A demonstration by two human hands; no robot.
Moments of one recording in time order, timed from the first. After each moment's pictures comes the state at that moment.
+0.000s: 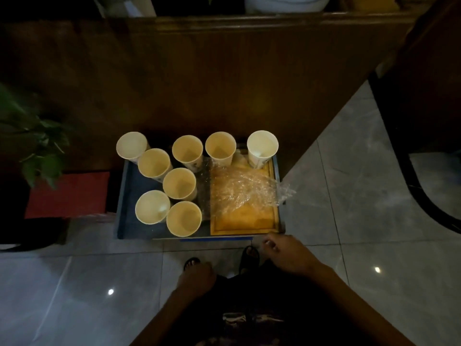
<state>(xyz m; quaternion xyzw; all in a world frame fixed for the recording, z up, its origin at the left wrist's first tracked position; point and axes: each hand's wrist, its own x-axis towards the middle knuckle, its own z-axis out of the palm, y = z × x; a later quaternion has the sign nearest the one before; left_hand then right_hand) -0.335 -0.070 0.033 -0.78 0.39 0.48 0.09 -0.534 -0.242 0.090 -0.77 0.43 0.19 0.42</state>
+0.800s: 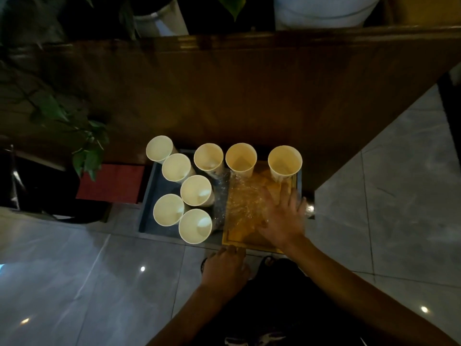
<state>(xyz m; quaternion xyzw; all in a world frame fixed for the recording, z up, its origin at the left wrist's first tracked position) -0.375 -0.139 0.097 -0.82 0.49 0.29 0.06 -0.449 -0.317 0.039 -0.90 0.40 0.12 0.13</state>
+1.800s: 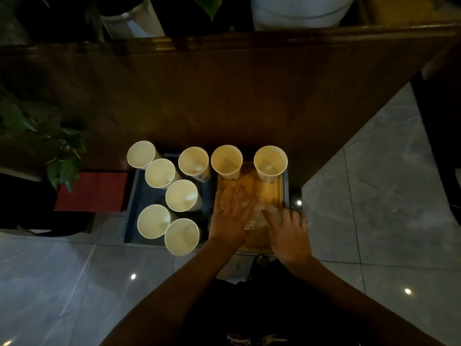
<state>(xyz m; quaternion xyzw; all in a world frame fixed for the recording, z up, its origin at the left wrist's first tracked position) -0.337 -0.233 0.072 -0.77 0.61 0.13 0.12 -0.499 -0.302 0.046 -0.91 0.39 0.11 0.11</state>
